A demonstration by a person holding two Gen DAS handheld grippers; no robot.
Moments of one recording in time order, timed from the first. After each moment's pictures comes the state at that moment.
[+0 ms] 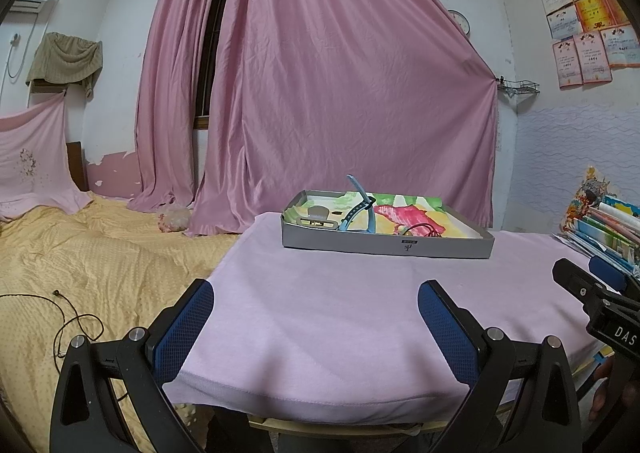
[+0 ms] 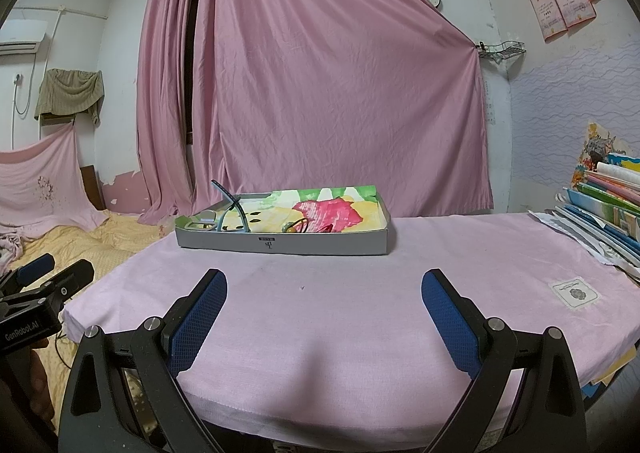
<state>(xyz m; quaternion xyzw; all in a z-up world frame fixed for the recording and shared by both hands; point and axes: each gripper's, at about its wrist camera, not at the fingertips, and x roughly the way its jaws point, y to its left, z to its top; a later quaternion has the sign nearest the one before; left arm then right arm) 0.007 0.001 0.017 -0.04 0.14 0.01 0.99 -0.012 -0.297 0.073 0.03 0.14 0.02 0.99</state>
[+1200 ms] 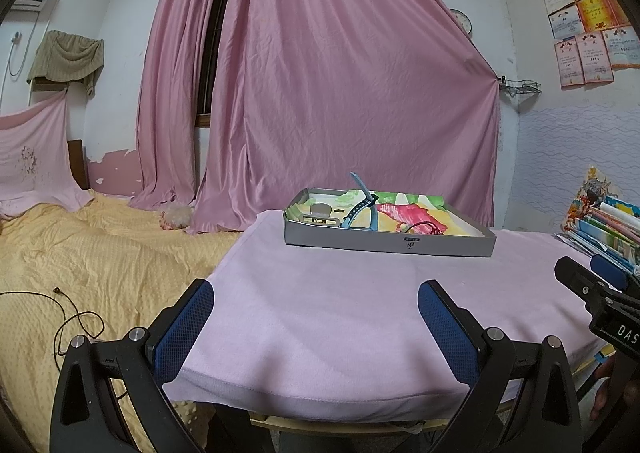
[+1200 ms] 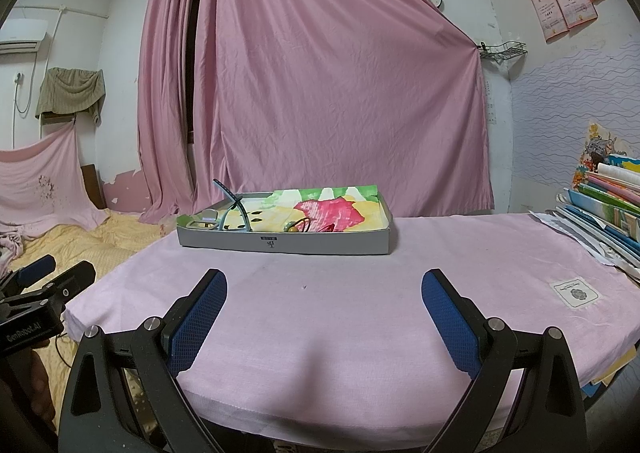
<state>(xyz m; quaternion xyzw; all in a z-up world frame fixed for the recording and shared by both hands) 0.005 0.006 0.014 -0.04 0.14 0.02 0.99 -0.013 -0.295 0.071 0.03 0.14 0.02 0.99</state>
